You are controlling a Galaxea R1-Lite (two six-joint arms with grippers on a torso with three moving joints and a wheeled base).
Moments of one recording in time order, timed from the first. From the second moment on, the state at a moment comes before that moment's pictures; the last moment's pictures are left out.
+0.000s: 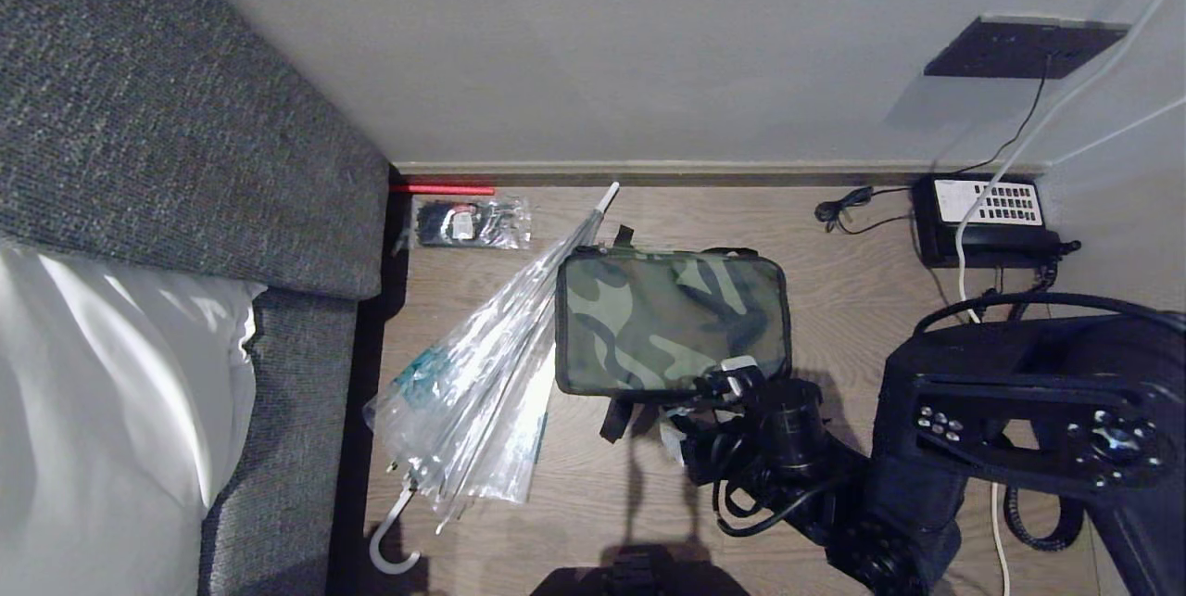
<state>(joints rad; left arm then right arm) 0.00 0.00 0.00 0.00 0.00 0.00 0.61 2.38 -0.70 -1.26 -0.16 0.19</state>
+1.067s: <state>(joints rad) 0.00 0.00 0.00 0.00 0.00 0.00 0.60 2.55 -0.81 -1.46 -0.16 0.15</state>
